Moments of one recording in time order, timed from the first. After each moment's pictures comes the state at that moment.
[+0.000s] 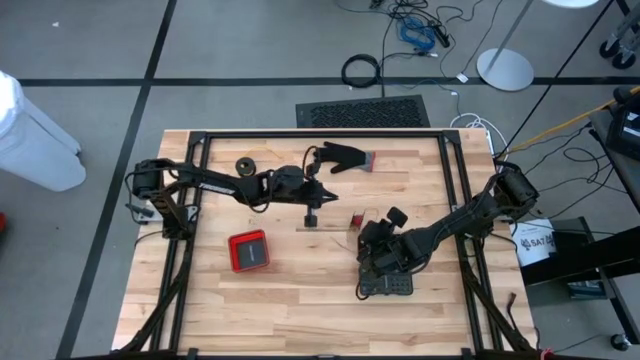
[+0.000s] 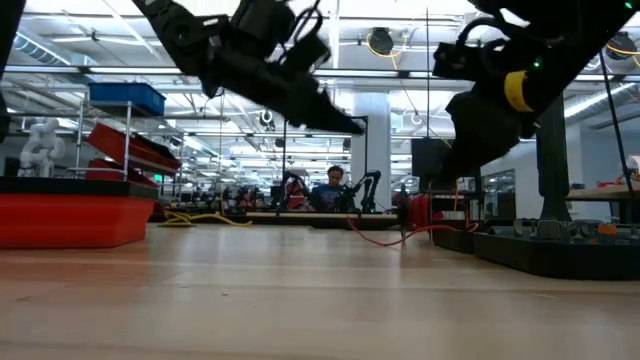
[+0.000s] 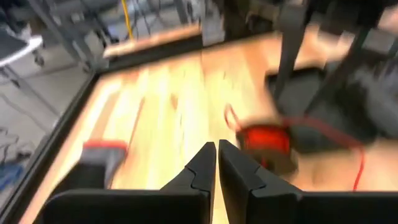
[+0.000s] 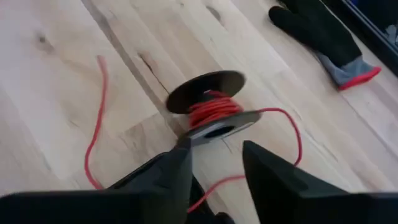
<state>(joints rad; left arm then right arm) 0.17 1.71 0.91 0.43 0.10 0.32 0.43 1.65 0.93 -0.61 0.78 0.92</state>
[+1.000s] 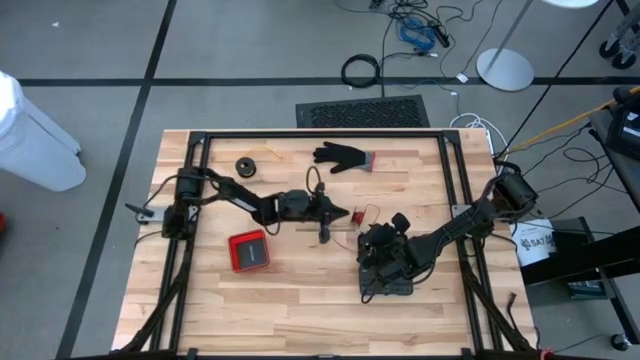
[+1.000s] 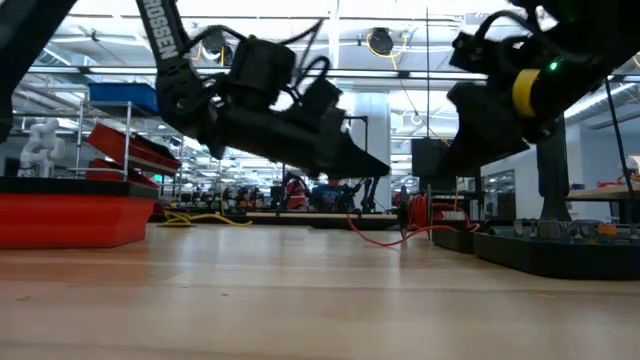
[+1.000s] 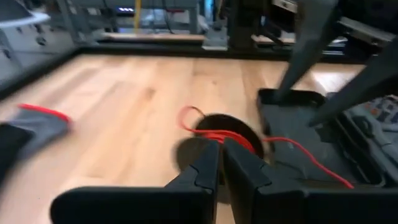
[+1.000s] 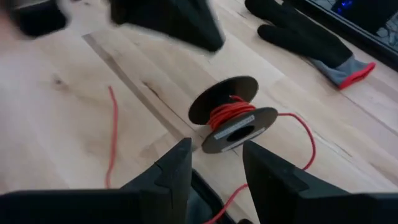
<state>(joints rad) 0.08 2.03 0.86 0.96 0.02 -0.01 0.49 1.67 0.88 -0.53 0.92 1.10</state>
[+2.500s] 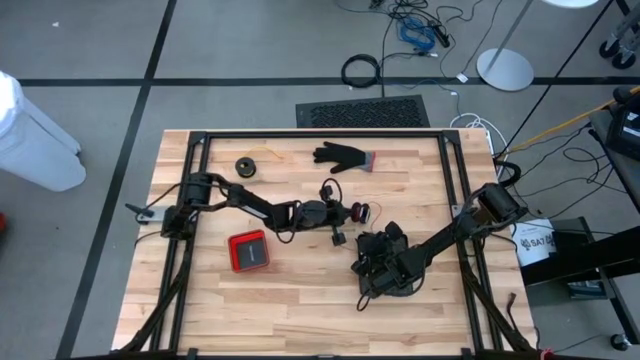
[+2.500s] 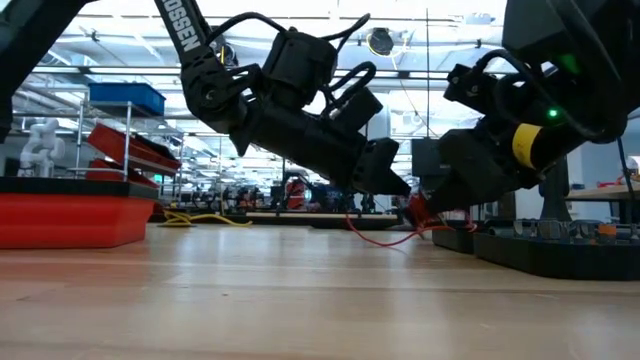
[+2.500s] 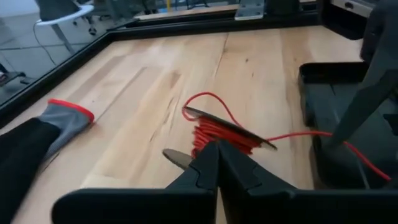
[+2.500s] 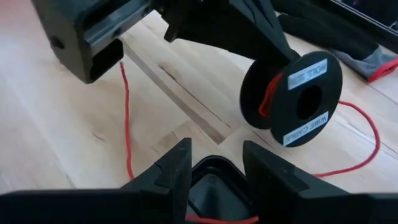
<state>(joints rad) 0.00 2.12 1.06 0.75 -0.26 0.08 0.51 1.84 0.88 -0.37 0.97 1.11</state>
